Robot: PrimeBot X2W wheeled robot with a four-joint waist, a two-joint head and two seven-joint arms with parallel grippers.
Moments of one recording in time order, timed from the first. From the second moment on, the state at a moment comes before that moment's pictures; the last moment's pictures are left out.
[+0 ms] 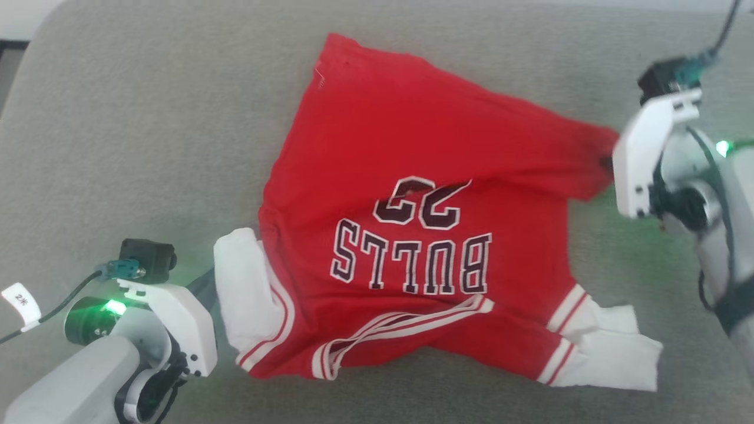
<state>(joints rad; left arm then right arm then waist) -0.53 0.71 -0.90 0.32 -1.07 0.12 -0.03 -0.89 -0.34 0.29 0.72 0.47 0.13 0.71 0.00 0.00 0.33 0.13</state>
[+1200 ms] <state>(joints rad) -0.51 0.74 -0.91 0.28 -1.08 0.13 -0.02 -0.15 -0.21 -0.02 -0.08 0.41 0.13 0.90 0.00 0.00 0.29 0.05</state>
